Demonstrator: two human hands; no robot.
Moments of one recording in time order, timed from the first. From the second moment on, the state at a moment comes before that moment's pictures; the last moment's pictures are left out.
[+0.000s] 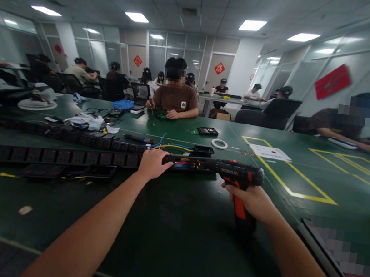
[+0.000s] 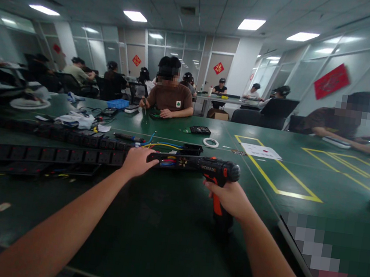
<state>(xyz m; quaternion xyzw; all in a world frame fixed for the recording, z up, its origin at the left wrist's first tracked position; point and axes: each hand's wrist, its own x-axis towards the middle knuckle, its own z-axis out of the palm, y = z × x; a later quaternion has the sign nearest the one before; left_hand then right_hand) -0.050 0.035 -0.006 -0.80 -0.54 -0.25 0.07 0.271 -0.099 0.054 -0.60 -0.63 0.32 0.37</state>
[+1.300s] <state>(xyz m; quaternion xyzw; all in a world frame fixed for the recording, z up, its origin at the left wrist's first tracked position) -0.050 0.035 -0.008 -0.80 -0.54 -0.25 0.07 0.278 -0.095 0.046 -0.61 -0.64 0.31 0.36</state>
